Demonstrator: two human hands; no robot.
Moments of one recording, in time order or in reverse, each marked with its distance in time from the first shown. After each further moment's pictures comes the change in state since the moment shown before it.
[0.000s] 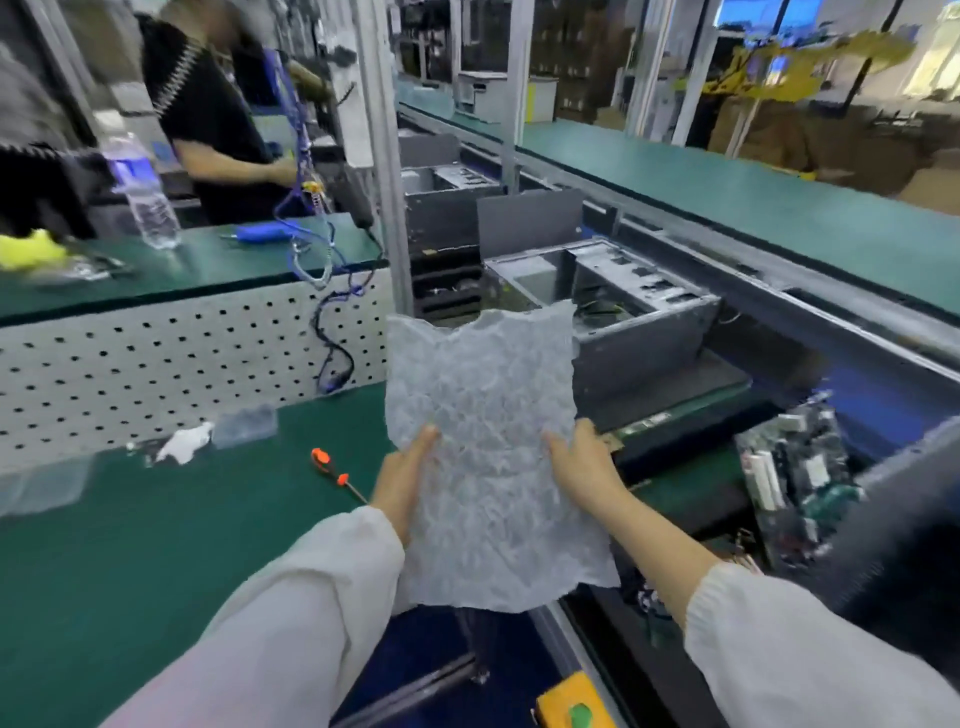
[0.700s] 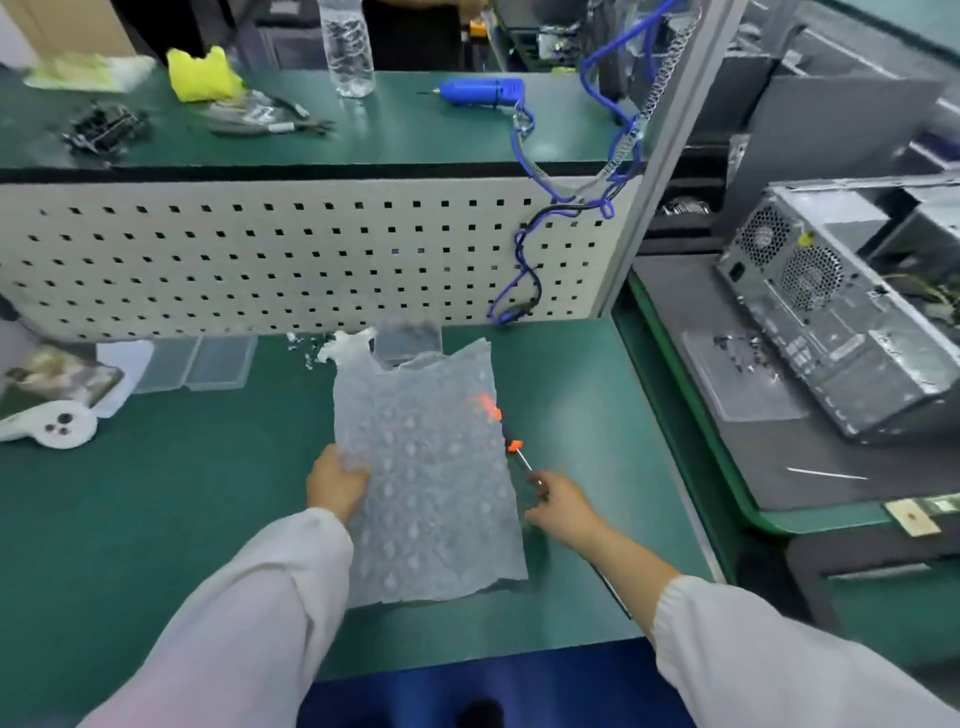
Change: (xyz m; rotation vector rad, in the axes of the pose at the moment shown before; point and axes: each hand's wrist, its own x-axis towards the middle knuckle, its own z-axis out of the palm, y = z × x) left_hand 0.119 -0.066 -0.308 0.429 0.566 -0.204; right_hand 0.060 -0.035 0.306 -0.309 -0.650 -0.007
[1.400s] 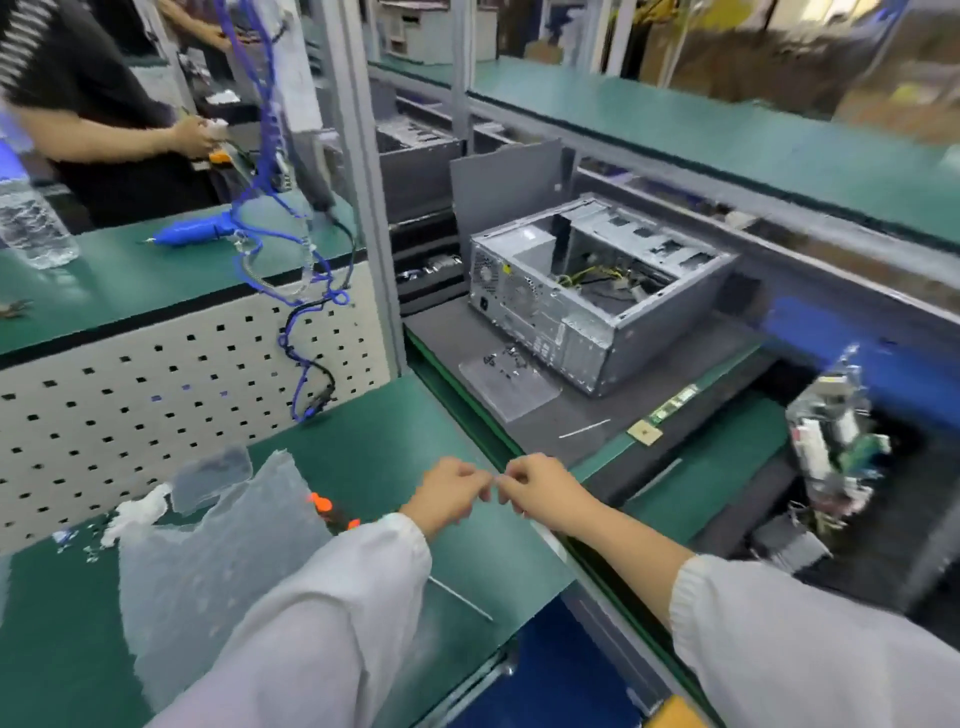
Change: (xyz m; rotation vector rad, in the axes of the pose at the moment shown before) left_hand -0.193 0.174 0.183 0.355 -0.842 0.540; right_hand -0.133 0.056 -0.147 0.114 0.381 0.028
